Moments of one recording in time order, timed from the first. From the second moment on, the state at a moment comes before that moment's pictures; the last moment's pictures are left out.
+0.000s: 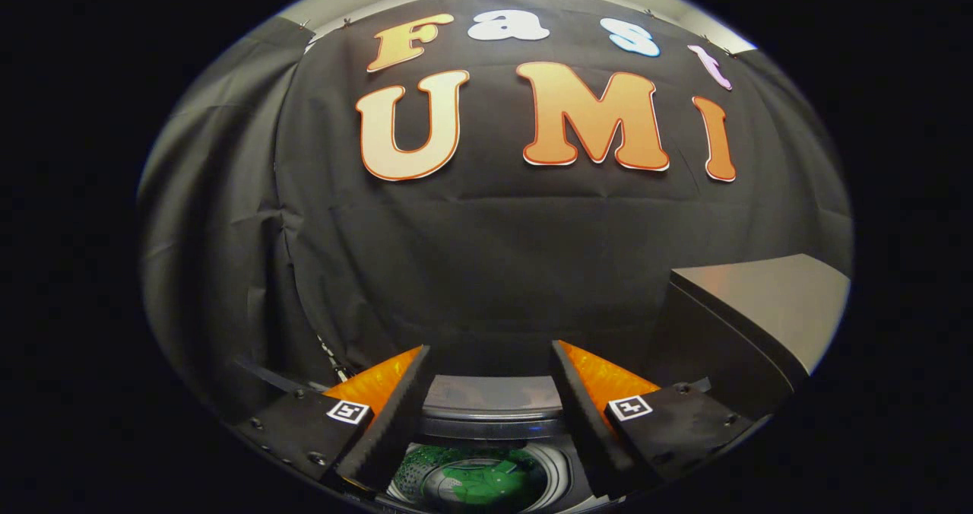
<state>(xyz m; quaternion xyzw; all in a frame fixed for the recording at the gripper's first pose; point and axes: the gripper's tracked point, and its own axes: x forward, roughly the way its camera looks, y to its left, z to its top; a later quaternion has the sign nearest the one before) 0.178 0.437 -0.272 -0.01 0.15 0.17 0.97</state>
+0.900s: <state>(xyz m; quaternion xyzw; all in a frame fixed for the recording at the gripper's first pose) 0.131 0.410 -0.289 -0.03 0.20 0.15 0.97</state>
